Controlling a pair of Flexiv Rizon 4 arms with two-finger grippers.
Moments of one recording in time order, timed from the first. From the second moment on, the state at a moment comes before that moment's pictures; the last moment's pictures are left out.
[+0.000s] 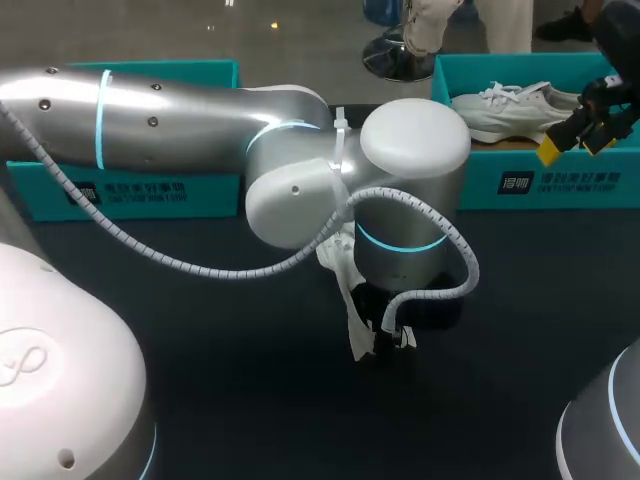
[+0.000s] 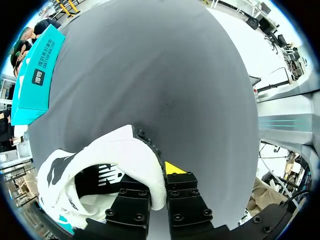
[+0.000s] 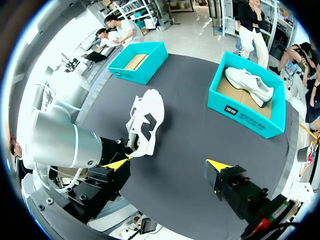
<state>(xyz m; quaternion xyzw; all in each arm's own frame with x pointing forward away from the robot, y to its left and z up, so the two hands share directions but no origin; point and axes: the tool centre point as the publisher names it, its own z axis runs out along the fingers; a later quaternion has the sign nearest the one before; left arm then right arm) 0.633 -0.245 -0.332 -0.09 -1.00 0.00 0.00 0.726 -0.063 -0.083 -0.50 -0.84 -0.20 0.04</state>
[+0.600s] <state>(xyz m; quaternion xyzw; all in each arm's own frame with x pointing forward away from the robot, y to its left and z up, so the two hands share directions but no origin) 0.624 -0.215 -0.277 -0.17 -0.99 0.00 0.02 0.726 -0.063 -0.083 -0.50 -0.84 -0.20 0.04</state>
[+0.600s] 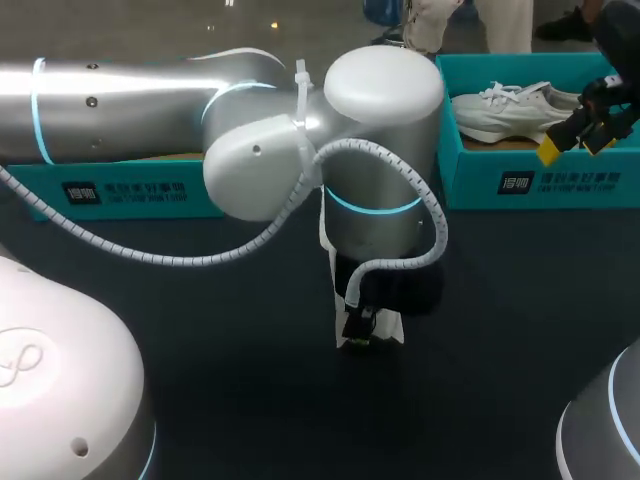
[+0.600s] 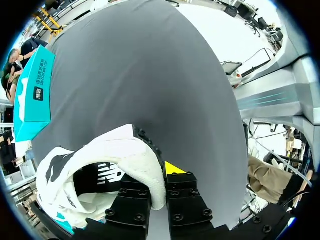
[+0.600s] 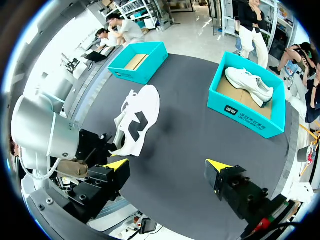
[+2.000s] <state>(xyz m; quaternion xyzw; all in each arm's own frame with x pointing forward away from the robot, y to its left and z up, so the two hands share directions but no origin) 0.634 -0.210 -0.228 -0.18 -0.98 -0.03 0.02 0.726 -0.063 -0.083 -0.50 -0.84 -0.20 0.04</state>
